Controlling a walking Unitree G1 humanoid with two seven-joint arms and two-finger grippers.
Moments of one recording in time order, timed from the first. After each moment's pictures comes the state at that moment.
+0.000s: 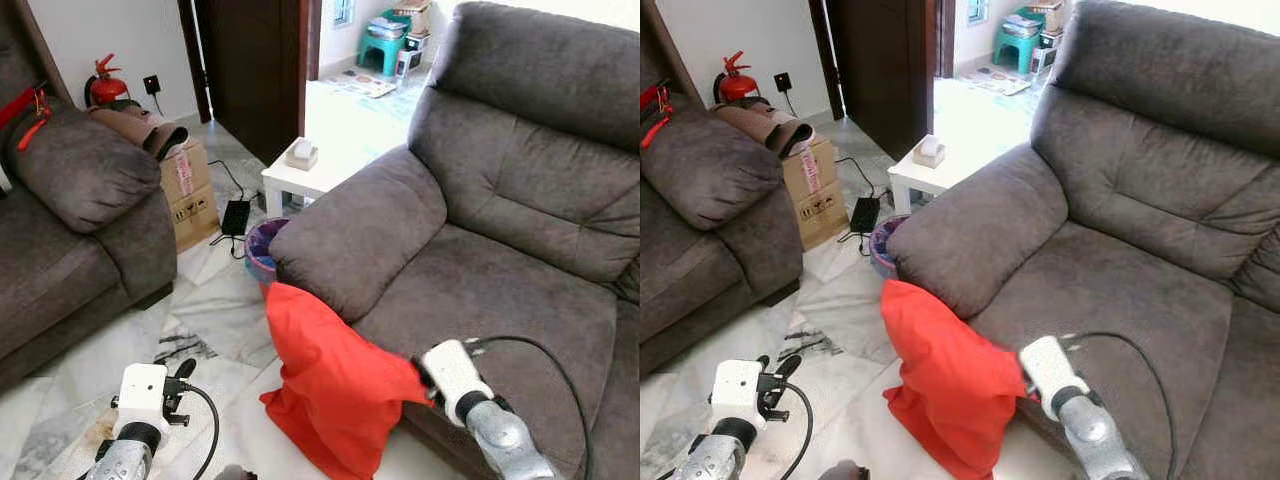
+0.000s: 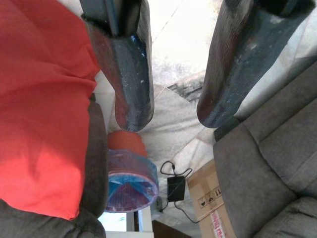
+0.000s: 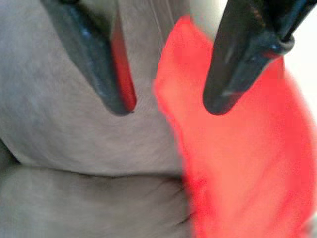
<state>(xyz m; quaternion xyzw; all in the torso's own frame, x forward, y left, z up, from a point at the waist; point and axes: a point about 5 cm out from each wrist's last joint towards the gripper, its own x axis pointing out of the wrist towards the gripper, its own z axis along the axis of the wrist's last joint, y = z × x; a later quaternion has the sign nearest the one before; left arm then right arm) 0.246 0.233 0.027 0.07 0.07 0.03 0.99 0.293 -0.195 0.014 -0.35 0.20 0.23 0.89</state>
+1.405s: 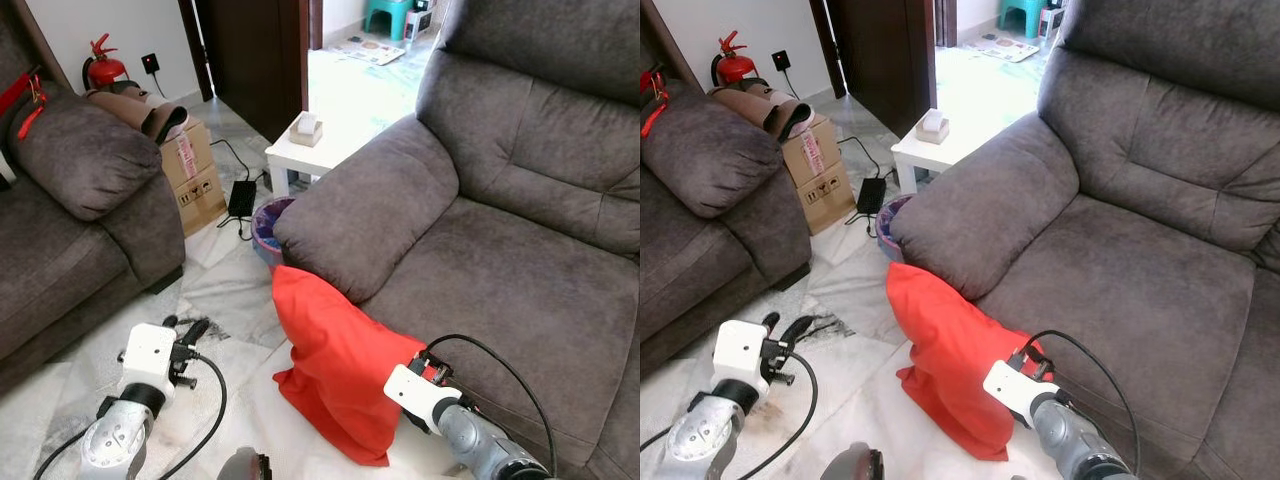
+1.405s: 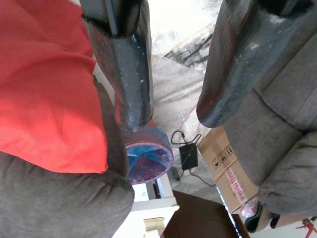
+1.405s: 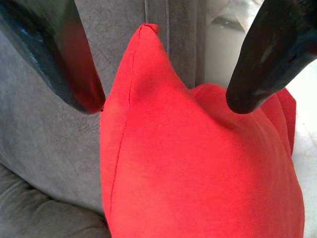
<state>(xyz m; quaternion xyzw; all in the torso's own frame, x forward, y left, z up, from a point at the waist) 0.260 0.221 0.088 0.11 -0.01 -0.04 0.99 0.303 -0.175 0.002 -0.50 0.22 0.19 0.82</state>
